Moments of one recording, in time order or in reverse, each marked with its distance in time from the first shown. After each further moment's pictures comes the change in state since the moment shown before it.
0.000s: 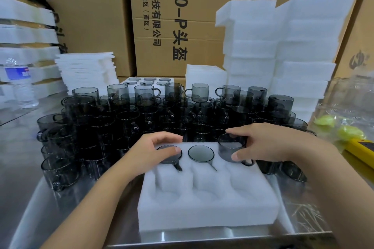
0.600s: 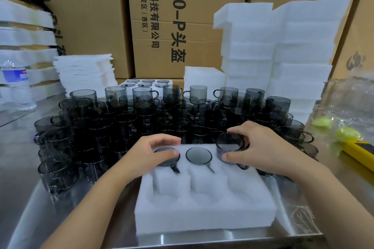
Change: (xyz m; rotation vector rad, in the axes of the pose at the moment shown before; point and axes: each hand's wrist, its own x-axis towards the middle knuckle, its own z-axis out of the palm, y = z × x) left_hand -0.001 0.000 -0.002 -0.003 -0.031 -0.011; right_hand -0.006 -0.002 0.021 0.200 0.289 -0.059
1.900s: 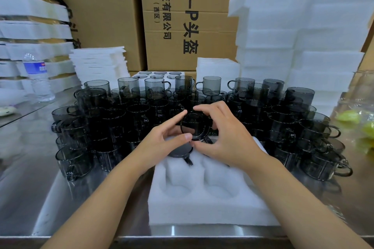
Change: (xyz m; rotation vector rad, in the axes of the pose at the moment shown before) left_hand -0.002 0.005 0.003 -0.045 0.000 0.031; right_hand 0.040 -0.037 0.069 0.202 0.353 -0.492
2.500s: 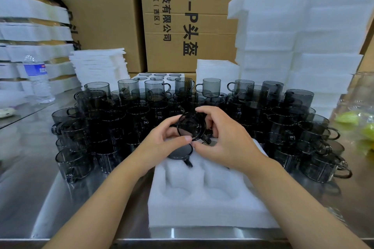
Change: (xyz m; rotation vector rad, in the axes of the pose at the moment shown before) left_hand 0.000 0.001 0.003 -0.111 0.040 -0.032; right_hand -0.002 0.001 0.001 0.006 0.004 0.040
